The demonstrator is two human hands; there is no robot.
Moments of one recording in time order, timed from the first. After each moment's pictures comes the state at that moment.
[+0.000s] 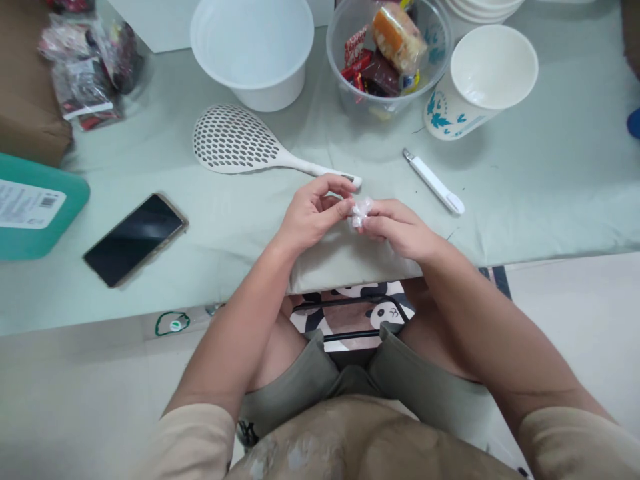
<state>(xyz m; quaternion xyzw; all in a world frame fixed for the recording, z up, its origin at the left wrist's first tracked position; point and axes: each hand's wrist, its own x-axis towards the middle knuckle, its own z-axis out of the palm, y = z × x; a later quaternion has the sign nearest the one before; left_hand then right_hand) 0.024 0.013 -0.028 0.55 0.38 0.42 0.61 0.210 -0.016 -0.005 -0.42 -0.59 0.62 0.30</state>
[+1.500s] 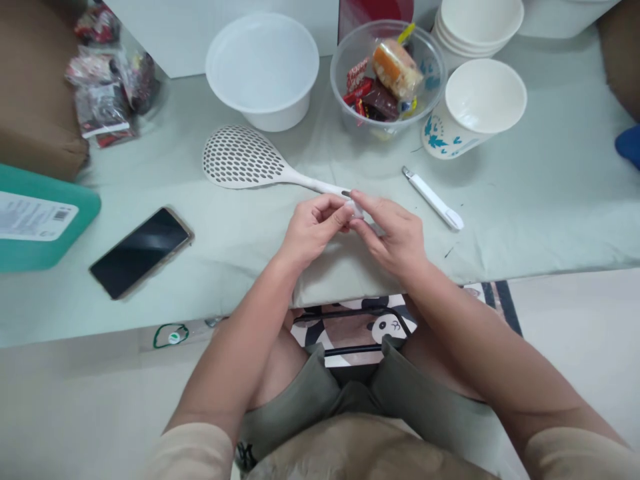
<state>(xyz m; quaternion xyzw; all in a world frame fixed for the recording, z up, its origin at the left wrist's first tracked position) 0.025 0.012 -0.024 0.50 0.38 0.42 0.66 0.198 -0.025 -0.027 -0.52 -0.75 0.15 0.38</state>
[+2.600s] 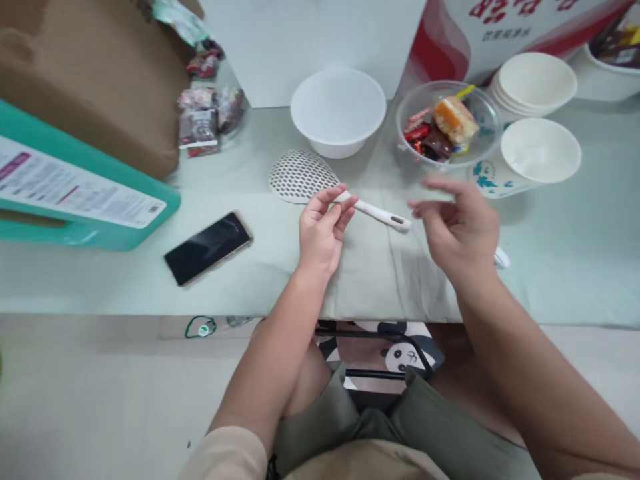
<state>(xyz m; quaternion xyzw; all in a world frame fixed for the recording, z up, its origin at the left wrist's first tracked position) -0.009 0.017 -0.004 0.16 0.39 0.66 0.62 0.183 0.009 0.013 -0.55 -0.65 0.23 0.47</state>
